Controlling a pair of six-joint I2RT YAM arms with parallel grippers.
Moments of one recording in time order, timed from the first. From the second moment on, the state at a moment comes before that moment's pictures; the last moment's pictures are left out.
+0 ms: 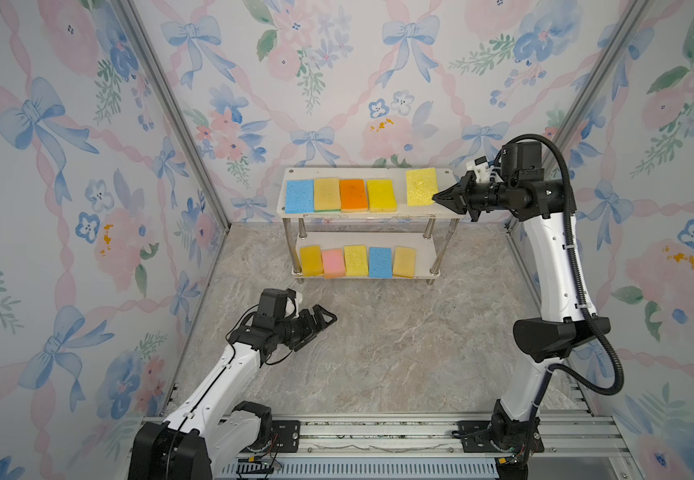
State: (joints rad) left arm -0.24 1.03 0.60 -0.43 0.56 -0.81; right arm 0.16 1.93 2.51 -1.20 -0.67 0.82
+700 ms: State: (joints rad) left arm -0.24 1.07 0.62 -0.43 0.56 -0.80; right arm 0.16 2.02 2.54 -1.23 -0.72 0.79
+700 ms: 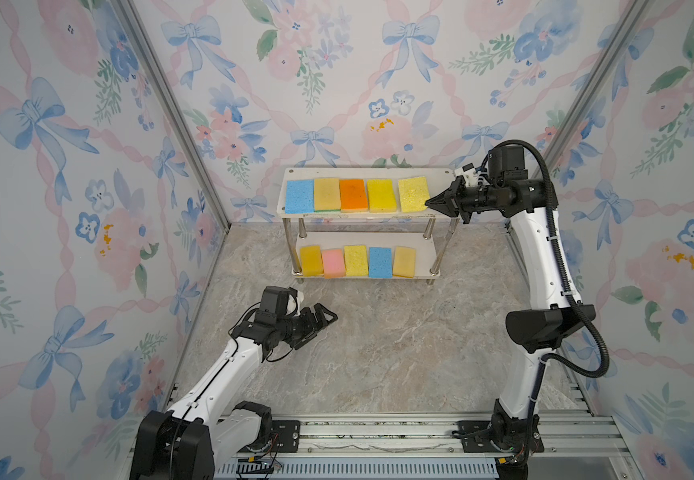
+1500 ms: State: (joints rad) left arm -0.24 1.07 0.62 -0.42 0.56 -0.80; right arm 0.18 2.05 2.54 -1.20 -0.73 0.80
